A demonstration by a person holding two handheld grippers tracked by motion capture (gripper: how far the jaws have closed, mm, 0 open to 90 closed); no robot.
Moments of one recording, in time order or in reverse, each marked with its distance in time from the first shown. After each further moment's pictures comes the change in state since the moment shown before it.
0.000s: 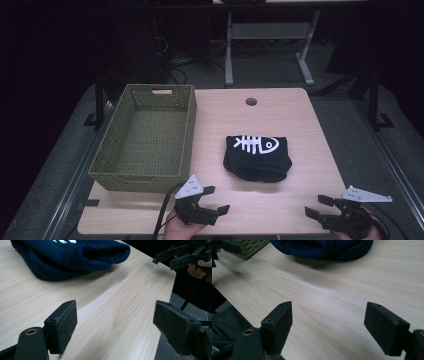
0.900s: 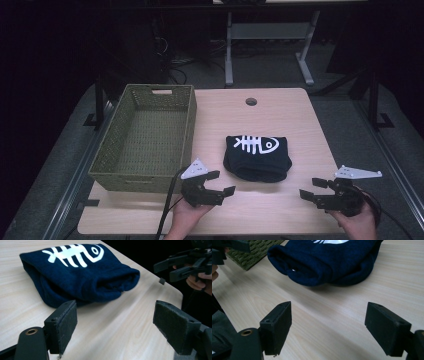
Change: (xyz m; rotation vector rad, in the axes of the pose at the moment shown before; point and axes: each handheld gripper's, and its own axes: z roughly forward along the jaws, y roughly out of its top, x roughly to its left) left arm 0.018 0.037 0.021 -0.042 0.026 -0.055; right arm -0.013 0.048 0.017 0.021 0.038 -0.030
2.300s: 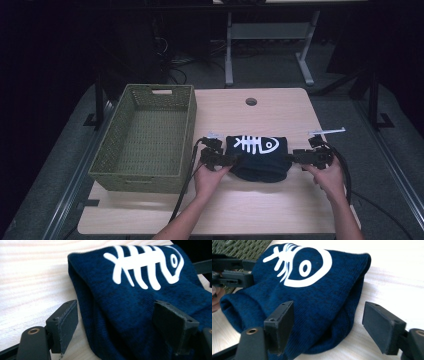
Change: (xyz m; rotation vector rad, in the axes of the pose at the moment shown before) left arm 0.064 0.041 0.090 0.143 0.228 -0.244; right arm -0.058 0.079 0.084 0.113 0.017 0.180
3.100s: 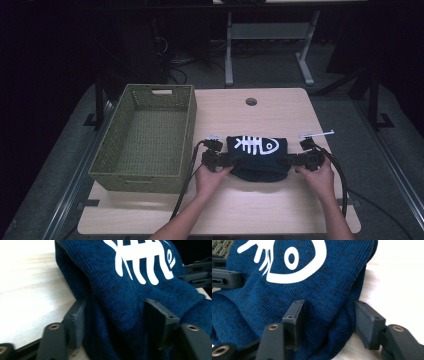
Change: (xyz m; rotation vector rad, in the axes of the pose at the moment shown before) left arm 0.007 -0.006 0.011 0.035 -0.115 -0.039; right arm 0.003 -0.005 0.024 0.053 -0.066 0.038
